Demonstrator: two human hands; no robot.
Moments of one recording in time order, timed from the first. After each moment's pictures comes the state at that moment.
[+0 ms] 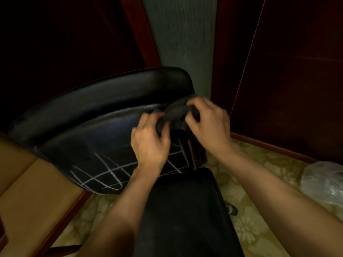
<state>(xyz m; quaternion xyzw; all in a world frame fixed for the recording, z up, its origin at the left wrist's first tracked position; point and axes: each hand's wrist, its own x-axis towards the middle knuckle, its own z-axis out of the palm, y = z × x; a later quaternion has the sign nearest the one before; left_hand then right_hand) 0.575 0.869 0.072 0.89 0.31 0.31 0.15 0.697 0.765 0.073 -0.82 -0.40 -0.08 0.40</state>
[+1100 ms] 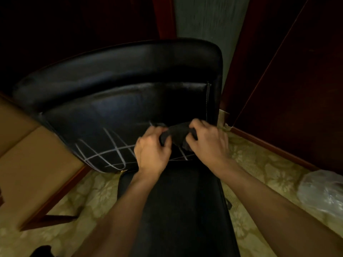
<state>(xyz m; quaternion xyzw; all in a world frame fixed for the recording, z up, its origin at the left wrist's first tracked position) 0.515 0.882 0.009 0.88 0.39 0.21 0.18 0.638 0.781 0.014 -0.86 -0.44 0.00 0.25</state>
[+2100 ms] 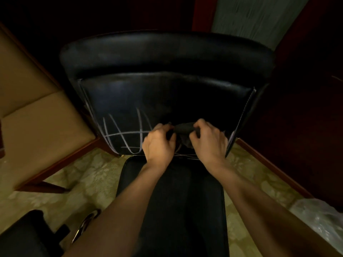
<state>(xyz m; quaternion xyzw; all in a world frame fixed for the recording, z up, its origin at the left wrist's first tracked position) 0.470 0.906 -0.010 0.80 0.51 0.20 0.24 0.585 0.829 0.012 -0.88 -0.42 0.06 0.21</state>
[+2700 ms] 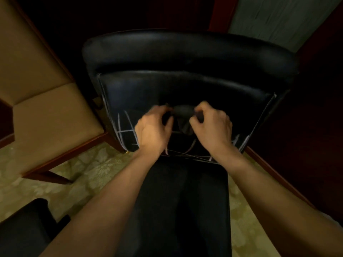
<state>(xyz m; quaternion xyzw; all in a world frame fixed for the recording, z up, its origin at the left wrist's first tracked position) 0.433 0.951 0.019 0.81 0.47 0.30 0.17 0.563 0.870 0.060 -0.85 -0.46 0.05 0.25</state>
